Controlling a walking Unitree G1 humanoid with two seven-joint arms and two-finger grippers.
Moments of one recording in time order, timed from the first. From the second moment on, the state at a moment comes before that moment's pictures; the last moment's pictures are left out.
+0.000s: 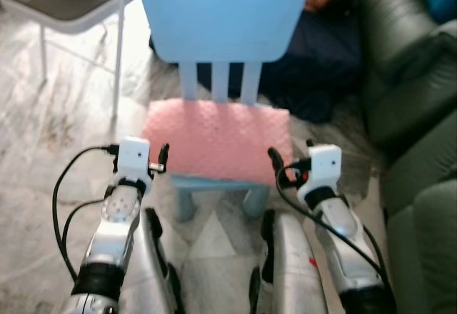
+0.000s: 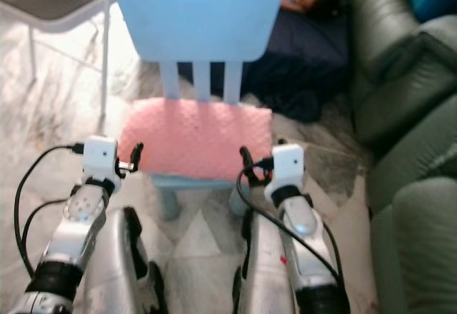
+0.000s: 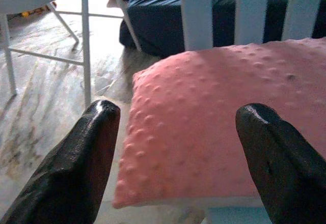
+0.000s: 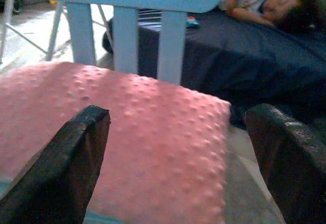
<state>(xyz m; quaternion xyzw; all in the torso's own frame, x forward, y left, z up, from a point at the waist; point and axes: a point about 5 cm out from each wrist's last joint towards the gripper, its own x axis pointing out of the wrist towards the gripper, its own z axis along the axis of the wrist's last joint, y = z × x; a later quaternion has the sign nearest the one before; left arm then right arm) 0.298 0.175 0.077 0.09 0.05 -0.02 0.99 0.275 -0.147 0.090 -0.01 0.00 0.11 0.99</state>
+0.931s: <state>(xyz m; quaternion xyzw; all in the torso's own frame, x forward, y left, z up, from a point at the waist) 0.301 0.157 0.080 0.07 0.03 -0.05 1.00 0.275 -0.156 0.083 -0.03 0.02 0.09 1.00</state>
